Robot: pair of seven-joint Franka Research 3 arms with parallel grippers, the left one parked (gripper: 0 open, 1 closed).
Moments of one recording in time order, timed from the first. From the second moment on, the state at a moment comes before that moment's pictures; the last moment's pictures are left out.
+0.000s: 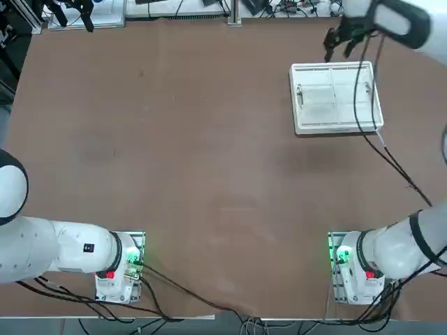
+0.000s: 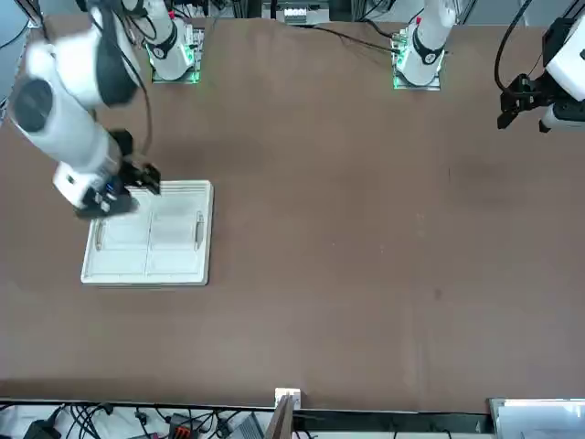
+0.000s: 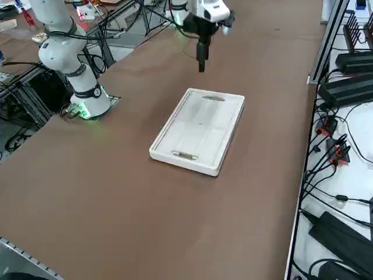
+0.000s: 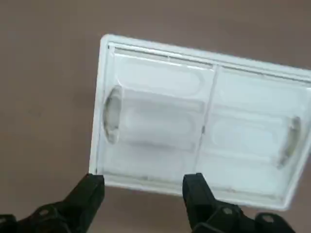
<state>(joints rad) 0.29 0.21 -0.07 -1.84 0.00 1.99 0.03</state>
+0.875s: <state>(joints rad) 0.37 0.47 -0.07 -1.80 0.13 2.24 0.22</state>
